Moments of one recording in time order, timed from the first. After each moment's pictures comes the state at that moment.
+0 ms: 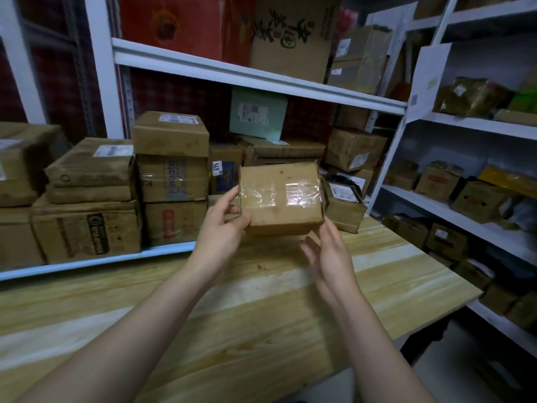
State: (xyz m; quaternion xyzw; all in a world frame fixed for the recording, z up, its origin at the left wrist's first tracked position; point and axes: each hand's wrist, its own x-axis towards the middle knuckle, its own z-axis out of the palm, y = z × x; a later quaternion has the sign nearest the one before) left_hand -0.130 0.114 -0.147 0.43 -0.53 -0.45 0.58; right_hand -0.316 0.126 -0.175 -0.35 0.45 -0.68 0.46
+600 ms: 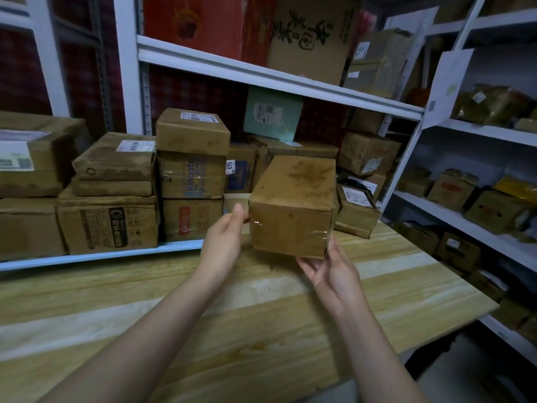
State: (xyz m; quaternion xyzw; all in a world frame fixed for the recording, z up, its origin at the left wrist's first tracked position) left_hand -0.117 0.116 -0.164 0.49 -0.49 -0.44 0.57; right_hand -0.307 0.128 -0.191 -0.25 0.35 -0.68 0.59
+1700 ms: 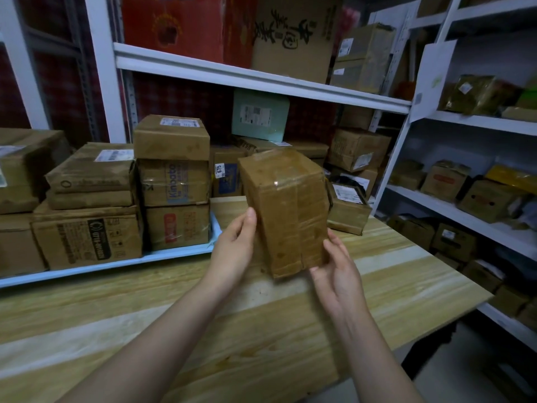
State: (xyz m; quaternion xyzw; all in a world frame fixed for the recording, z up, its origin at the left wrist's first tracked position) left_hand -0.151 0.117 -0.161 0.47 -0.53 -0.46 0.54; right_hand -0.327 0.120 -0.200 -0.22 0.30 -0.73 0.57
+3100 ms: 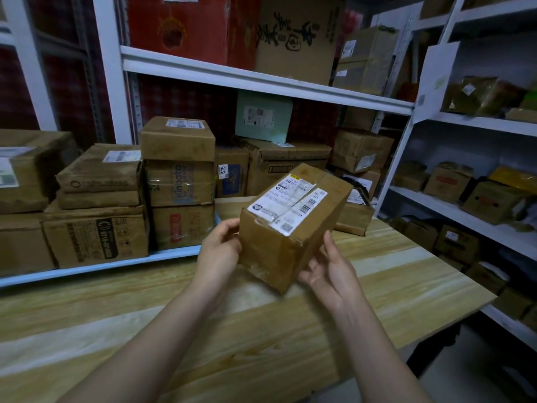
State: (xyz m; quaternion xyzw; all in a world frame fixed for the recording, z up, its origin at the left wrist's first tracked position) left_hand -0.131 0.117 -0.171 0.48 -0.45 -0.47 0.59; right_hand -0.320 0.111 -0.199 -0.18 0.31 -0.68 0.64
